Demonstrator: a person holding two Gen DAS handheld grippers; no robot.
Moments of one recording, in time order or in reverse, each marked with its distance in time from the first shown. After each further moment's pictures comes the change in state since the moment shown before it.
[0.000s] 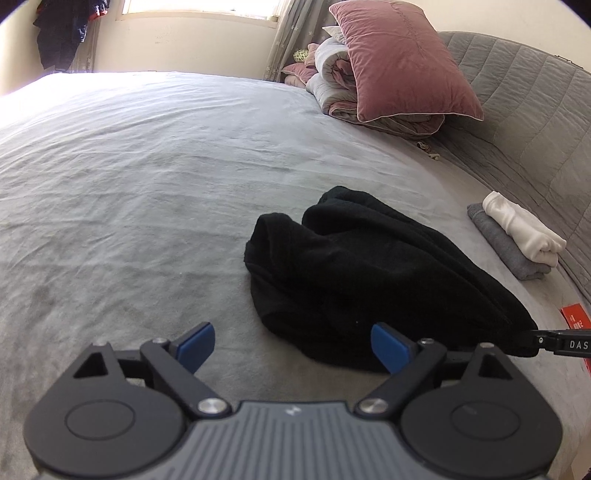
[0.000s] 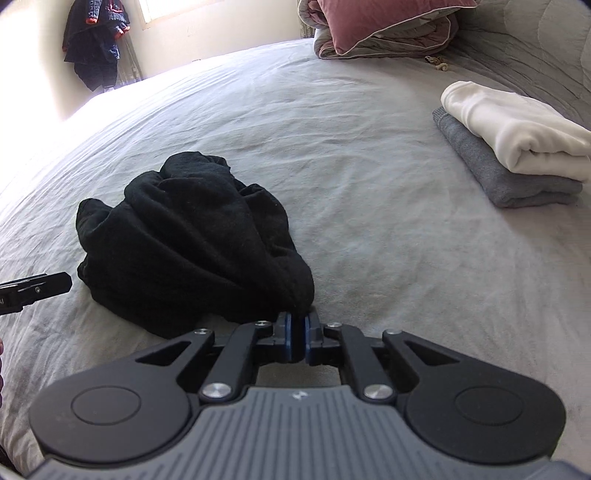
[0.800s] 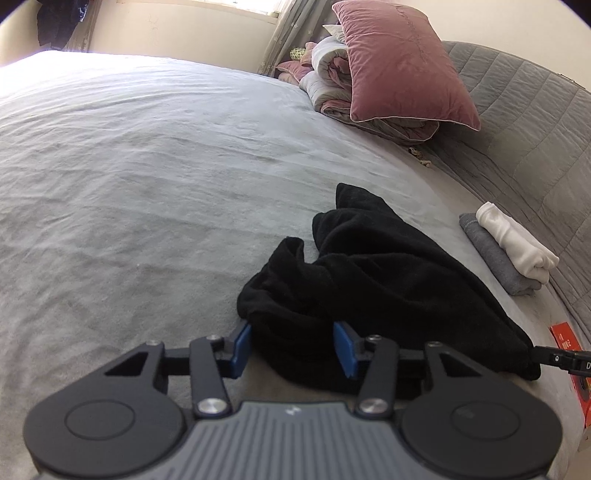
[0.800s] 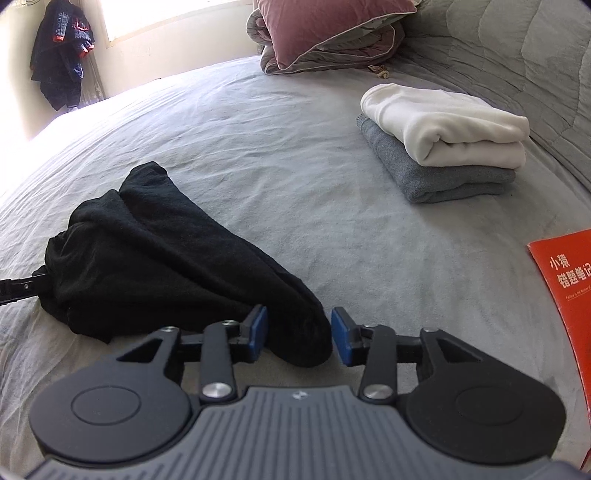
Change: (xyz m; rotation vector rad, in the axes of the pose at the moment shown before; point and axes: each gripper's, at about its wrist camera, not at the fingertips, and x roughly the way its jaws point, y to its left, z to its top) left arm 0.033 0.002 -0.001 -0.068 -0.005 -0.068; right arm -0.018 -0.042 -0.010 0.021 -0.077 -0.095
